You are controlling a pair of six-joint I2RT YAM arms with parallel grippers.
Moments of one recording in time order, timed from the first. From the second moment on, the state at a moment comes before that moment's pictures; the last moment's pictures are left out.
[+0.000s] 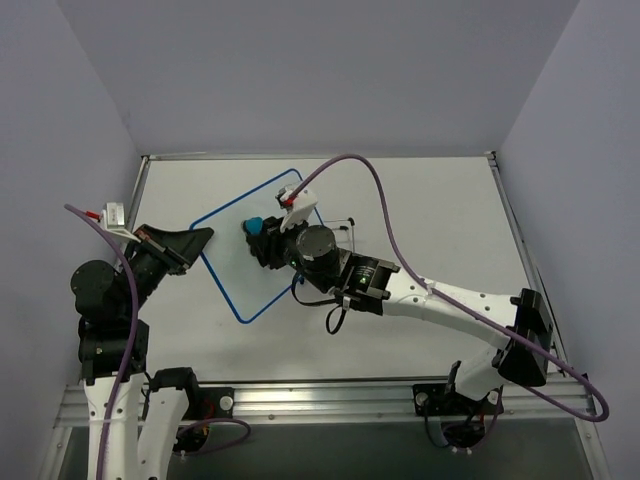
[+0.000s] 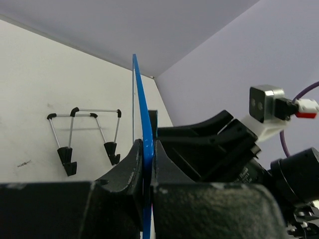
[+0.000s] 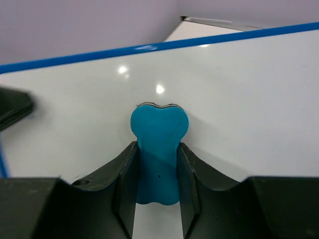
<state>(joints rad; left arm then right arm) 0.06 0.54 0.87 -0.23 0.55 -0.93 1.15 1.50 1.29 0.09 0.37 0.40</state>
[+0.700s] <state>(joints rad) 0.05 0.54 0.88 -0.30 0.55 -0.88 1.31 1.60 1.50 -0.06 0.36 0.34</state>
